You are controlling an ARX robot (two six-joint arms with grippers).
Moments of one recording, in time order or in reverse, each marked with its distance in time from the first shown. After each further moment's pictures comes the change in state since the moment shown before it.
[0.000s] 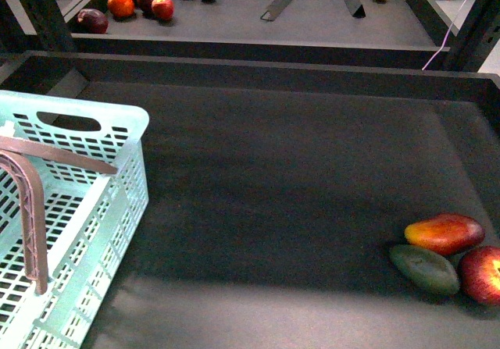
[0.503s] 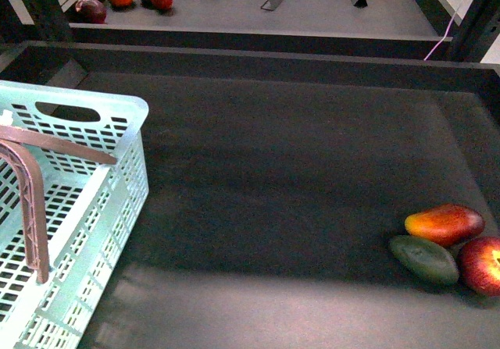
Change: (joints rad) left arm -0.113 0.328 0.249 -0.038 -0.129 -0.195; right arm 0.000 0.000 0.000 0.000 0.000 0.000
